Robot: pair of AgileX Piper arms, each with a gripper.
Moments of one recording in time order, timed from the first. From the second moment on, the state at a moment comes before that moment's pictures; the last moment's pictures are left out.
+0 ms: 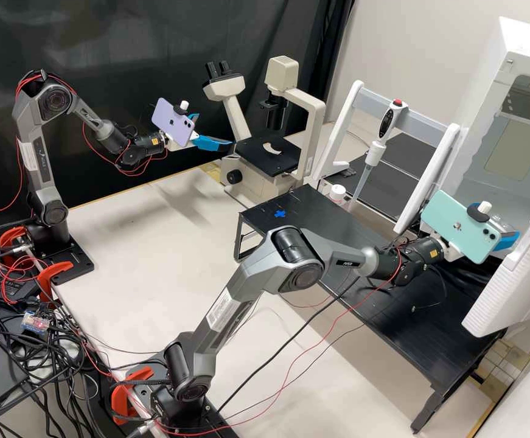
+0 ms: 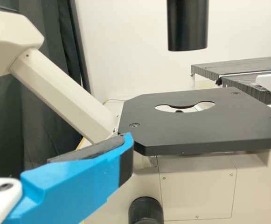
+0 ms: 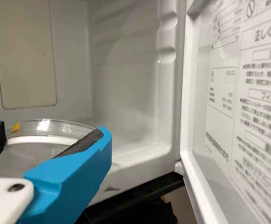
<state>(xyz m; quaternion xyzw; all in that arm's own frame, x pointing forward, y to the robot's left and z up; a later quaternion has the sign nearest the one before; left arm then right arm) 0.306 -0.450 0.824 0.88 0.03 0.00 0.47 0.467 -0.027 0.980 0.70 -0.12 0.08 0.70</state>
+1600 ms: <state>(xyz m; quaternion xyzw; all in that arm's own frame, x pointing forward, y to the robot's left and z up) 0.306 -0.450 0.824 0.88 0.03 0.00 0.47 0.481 -0.016 0.957 0.68 -0.11 0.07 0.72</state>
